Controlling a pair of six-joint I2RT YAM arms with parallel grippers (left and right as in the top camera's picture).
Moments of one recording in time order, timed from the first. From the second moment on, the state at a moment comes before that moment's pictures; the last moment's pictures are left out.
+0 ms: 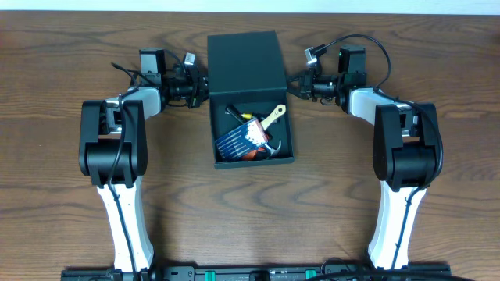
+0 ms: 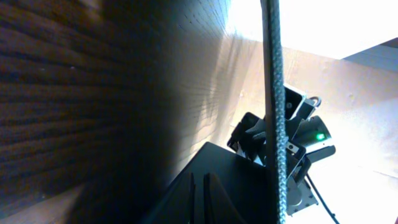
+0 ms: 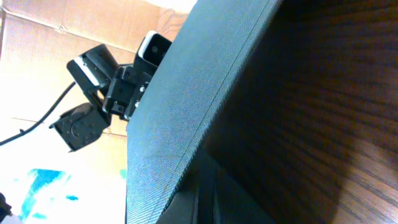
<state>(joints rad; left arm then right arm) -0.02 2.33 1.41 0.11 1.17 -0.96 0.08 2.28 1.38 0.18 -1.16 0.61</state>
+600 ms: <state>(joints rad) -0.02 2.33 1.42 0.24 1.20 -0.96 0.08 2.28 1.38 0.24 -1.18 0.57</state>
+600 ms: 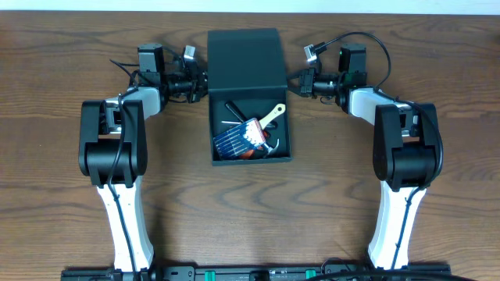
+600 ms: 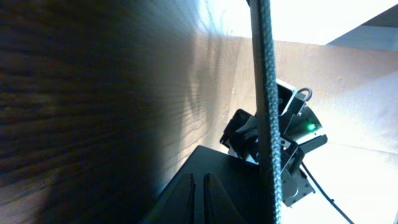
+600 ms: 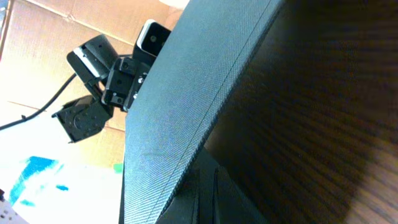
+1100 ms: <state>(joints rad) -0.02 2.33 1.42 0.31 1.21 -0.96 0.08 2.28 1.38 0.26 -1.18 0.54</state>
